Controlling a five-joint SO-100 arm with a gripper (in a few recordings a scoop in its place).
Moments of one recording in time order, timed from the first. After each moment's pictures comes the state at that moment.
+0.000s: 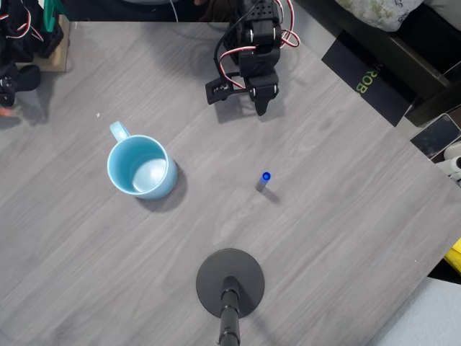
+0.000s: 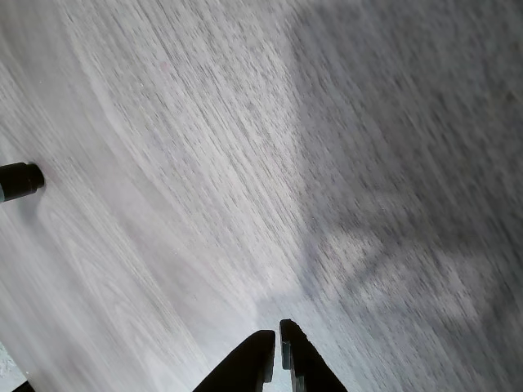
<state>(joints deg) -4.7 189.7 177.2 70.0 -3.0</state>
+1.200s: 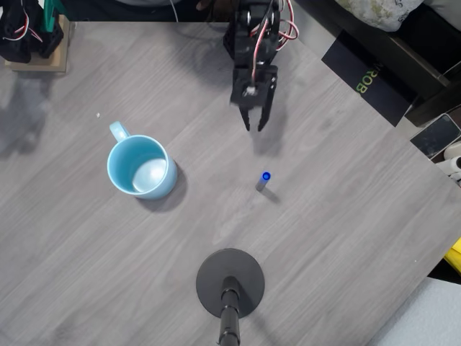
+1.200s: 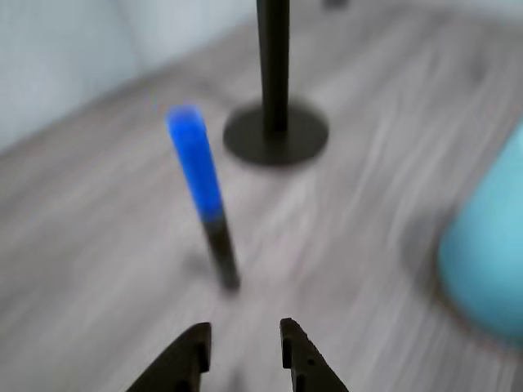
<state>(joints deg) 3.7 189.7 163.7 43.9 -87.8</state>
